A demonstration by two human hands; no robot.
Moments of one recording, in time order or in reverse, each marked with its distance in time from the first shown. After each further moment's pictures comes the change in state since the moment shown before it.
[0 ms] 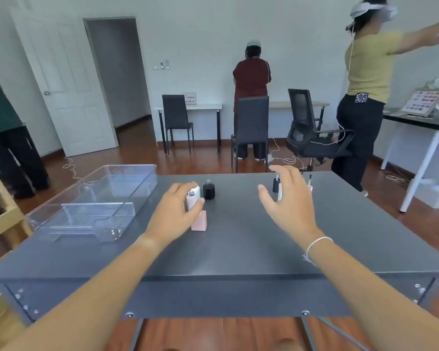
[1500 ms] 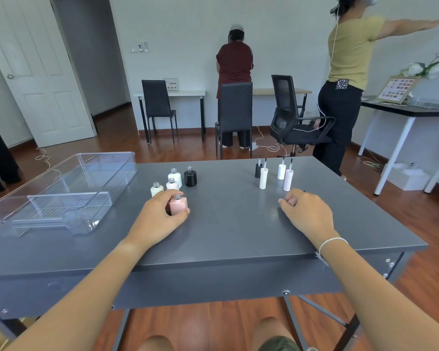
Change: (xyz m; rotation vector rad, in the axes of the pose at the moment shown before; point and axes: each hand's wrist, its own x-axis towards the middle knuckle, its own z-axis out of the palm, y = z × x) left_hand -0.024 -0.003 0.013 -0.170 -0.123 -0.173; right_hand -0.023 0.078 -0.024 -0.357 -0.276 0.394
